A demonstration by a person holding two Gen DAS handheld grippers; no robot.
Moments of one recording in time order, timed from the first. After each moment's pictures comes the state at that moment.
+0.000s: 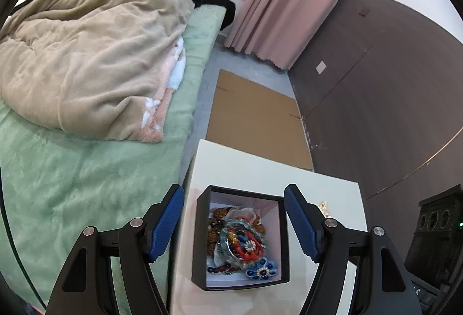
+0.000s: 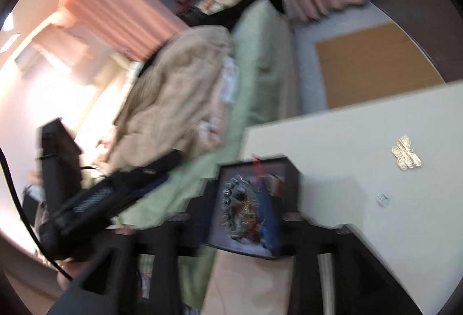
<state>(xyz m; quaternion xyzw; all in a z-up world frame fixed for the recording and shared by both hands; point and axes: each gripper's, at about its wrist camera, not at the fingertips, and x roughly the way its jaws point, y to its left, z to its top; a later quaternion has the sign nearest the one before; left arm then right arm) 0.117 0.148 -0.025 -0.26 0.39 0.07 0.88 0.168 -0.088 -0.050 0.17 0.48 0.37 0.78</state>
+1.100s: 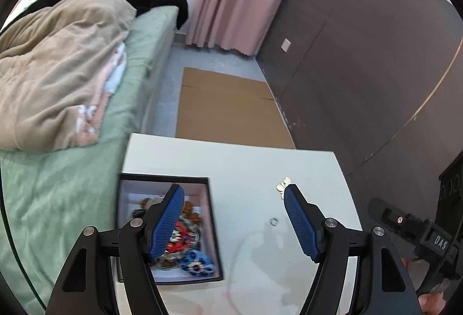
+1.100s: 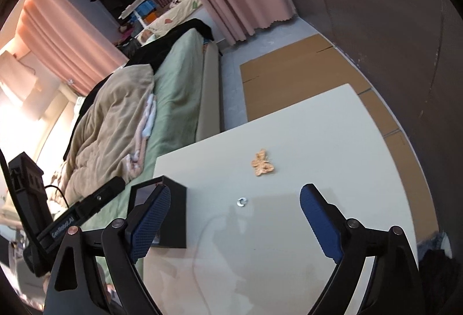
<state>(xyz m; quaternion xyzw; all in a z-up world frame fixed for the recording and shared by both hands) 0.144 0.048 -0.026 -0.18 0.41 0.00 0.90 0.184 -0.227 -0.039 0.17 0.46 0.23 0.84</state>
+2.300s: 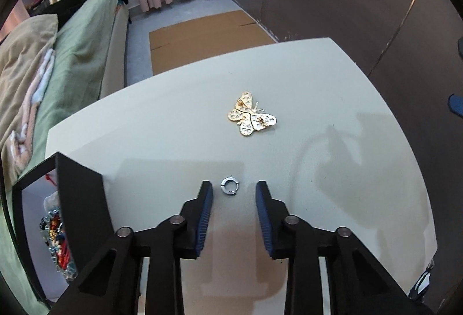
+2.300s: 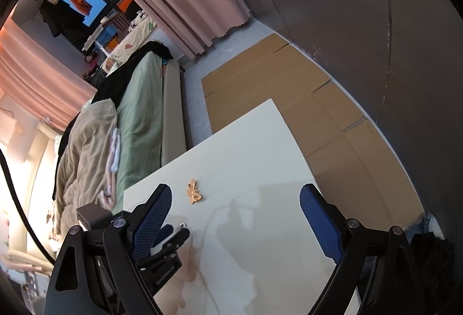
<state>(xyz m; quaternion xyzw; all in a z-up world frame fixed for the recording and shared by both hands) 0.203 -0.074 -0.125 0.01 0.54 -0.03 0.84 0.218 -0.315 -0.049 0.22 0.48 0.15 0.84</state>
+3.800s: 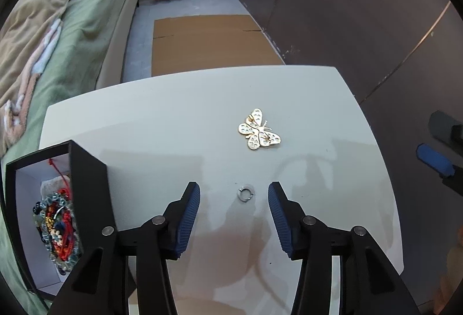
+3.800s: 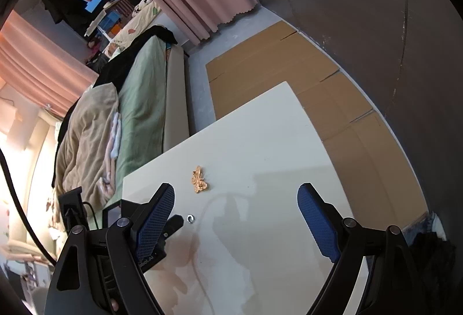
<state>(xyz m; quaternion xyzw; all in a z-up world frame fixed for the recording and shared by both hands) 0.209 -0.050 -0.111 -0.09 0.54 -0.04 0.84 0.225 -0.297 -0.062 0.21 0.50 0.17 0.82</state>
